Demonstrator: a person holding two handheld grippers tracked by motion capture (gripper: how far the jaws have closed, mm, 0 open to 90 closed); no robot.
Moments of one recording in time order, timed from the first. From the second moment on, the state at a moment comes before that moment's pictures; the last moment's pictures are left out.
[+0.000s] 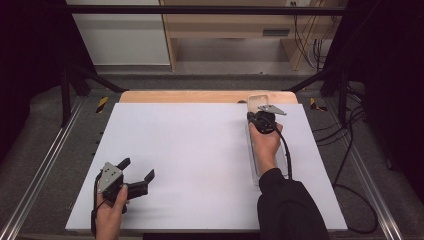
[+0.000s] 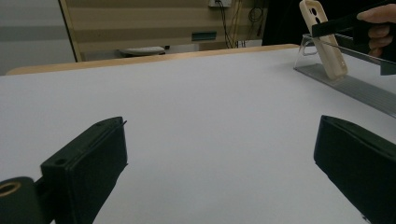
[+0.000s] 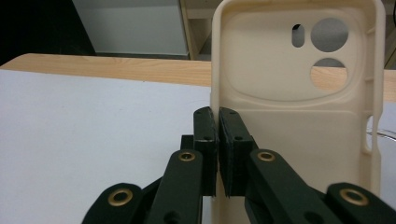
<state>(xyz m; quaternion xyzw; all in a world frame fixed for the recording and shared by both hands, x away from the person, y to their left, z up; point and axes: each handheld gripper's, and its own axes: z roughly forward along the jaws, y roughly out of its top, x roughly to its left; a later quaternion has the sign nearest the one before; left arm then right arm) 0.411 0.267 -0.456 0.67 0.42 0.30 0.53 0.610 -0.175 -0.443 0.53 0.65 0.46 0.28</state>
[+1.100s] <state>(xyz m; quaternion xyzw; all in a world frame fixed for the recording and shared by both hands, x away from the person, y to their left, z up) 0.412 0.267 -0.456 0.67 0.42 0.30 0.53 0.606 -0.182 -0.432 0.54 0.64 0.47 0.28</state>
